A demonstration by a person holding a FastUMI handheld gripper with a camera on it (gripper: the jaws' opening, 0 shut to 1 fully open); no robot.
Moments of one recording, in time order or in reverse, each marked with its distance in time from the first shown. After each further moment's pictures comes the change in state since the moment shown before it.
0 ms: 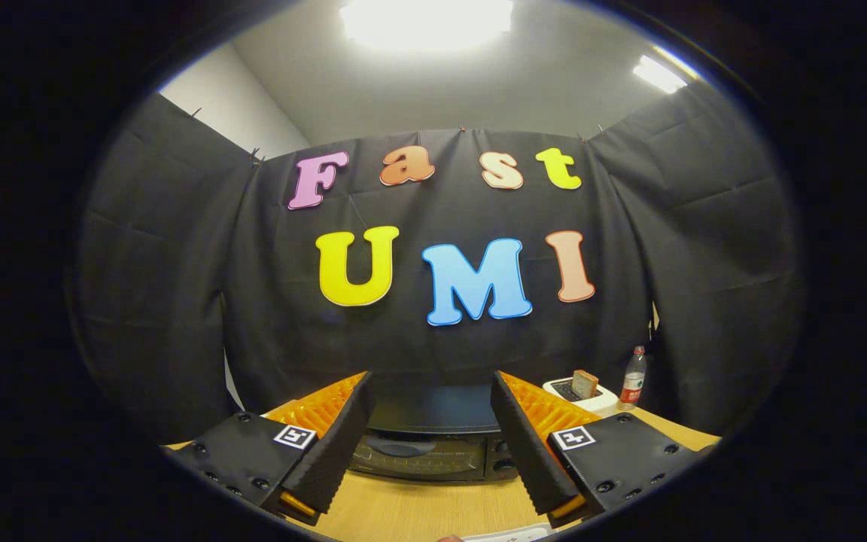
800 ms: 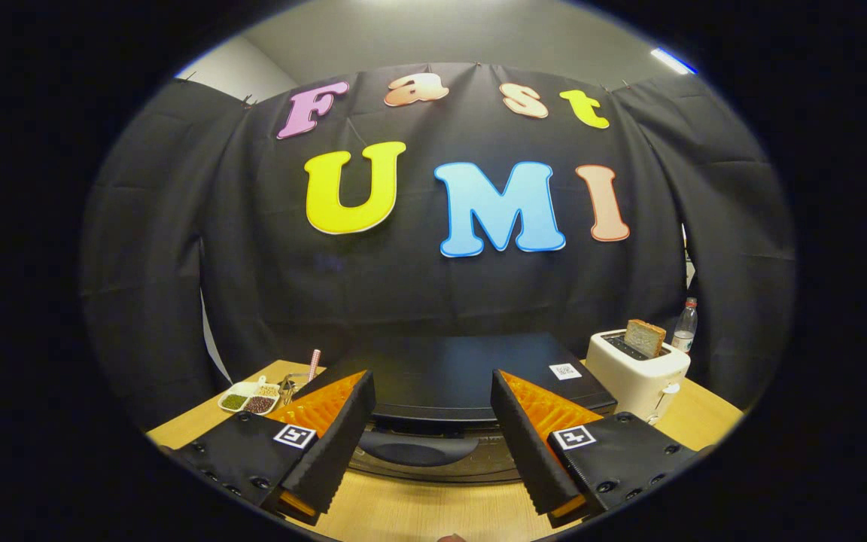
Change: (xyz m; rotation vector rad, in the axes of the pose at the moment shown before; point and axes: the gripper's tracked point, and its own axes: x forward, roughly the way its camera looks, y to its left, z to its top) arm 0.123 0.033 -0.125 -0.027 0.225 0.001
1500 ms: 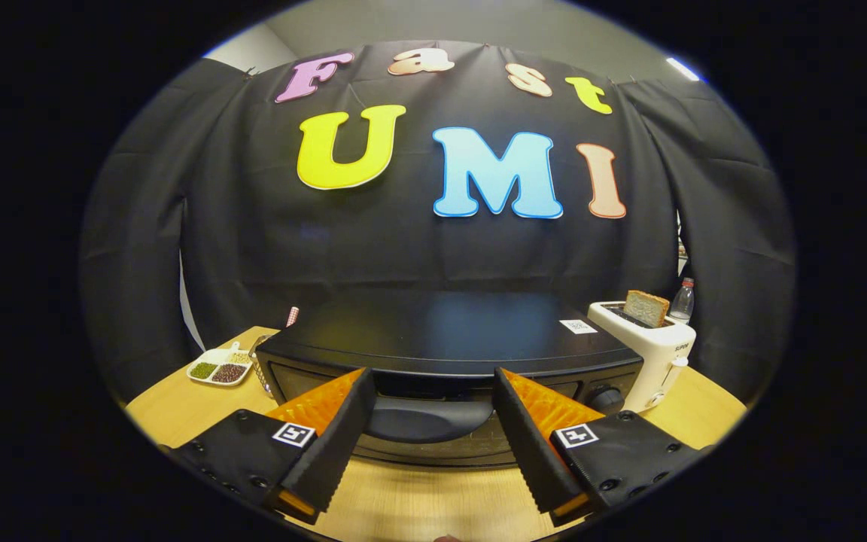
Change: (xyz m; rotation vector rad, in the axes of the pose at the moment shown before) arm 0.019 -0.001 -0.054 -0.046 0.056 -0.061
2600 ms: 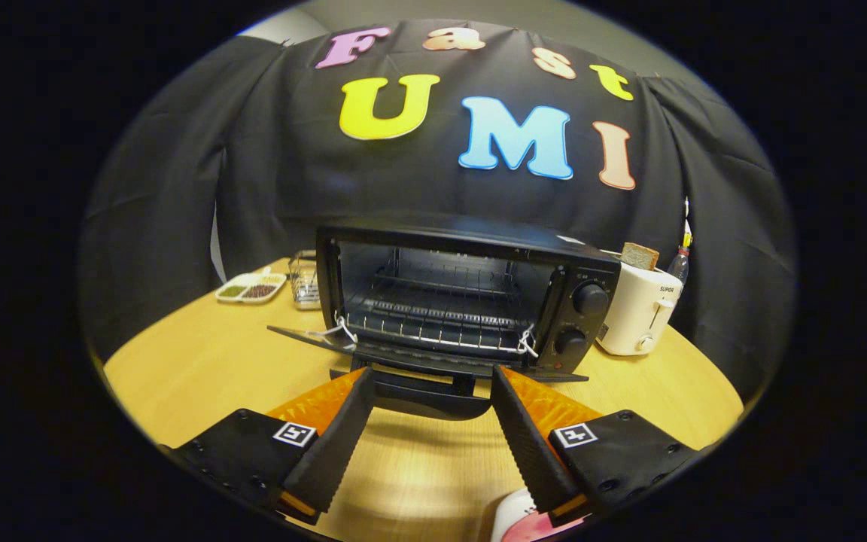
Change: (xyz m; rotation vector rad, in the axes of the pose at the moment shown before) arm -0.098 0.008 -0.108 -0.127 0.185 0.073
